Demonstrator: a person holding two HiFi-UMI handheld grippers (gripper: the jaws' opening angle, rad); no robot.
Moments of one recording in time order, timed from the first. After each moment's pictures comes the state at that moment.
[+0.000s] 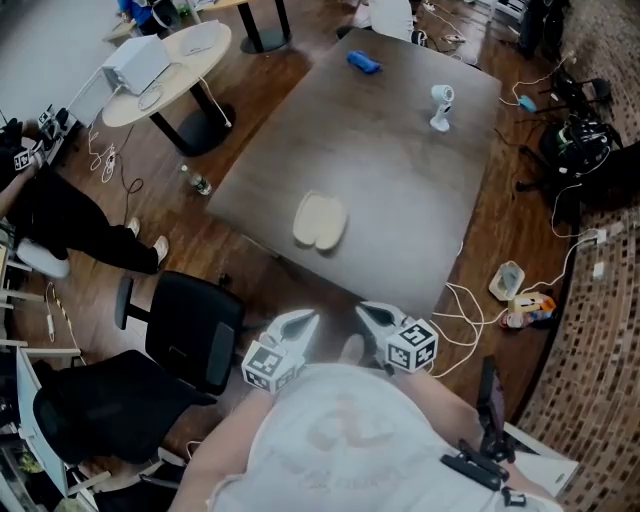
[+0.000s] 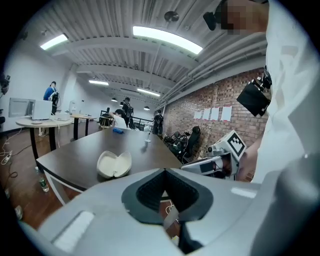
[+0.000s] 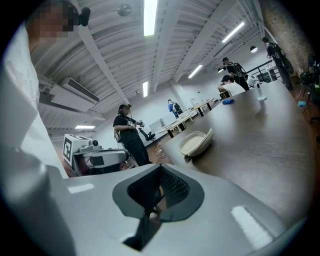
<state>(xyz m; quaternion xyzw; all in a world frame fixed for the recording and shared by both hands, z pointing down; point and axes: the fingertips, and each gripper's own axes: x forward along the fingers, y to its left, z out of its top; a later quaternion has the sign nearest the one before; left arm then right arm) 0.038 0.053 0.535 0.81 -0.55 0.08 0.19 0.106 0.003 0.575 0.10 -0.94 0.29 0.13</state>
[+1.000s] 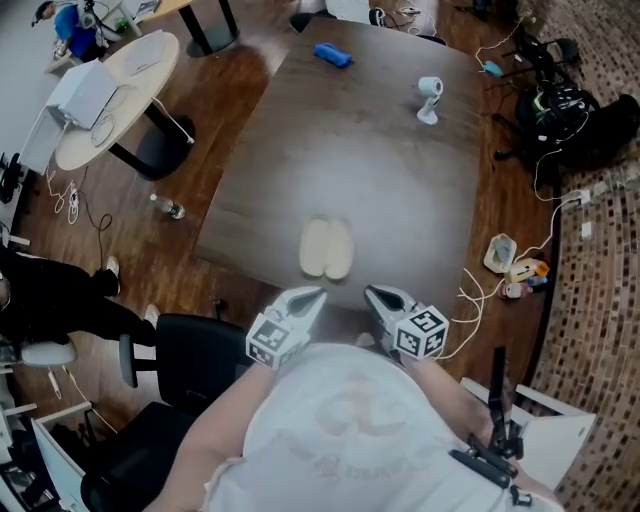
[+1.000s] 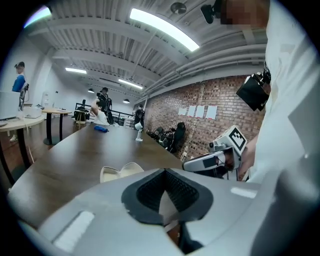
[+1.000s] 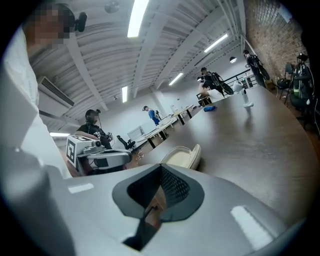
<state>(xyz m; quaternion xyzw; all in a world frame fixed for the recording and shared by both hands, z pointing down) -0.062 -0.070 0.542 0.88 -0.43 0.11 0.19 0.024 -0.095 0.569 0.23 -0.92 0.31 0.11</state>
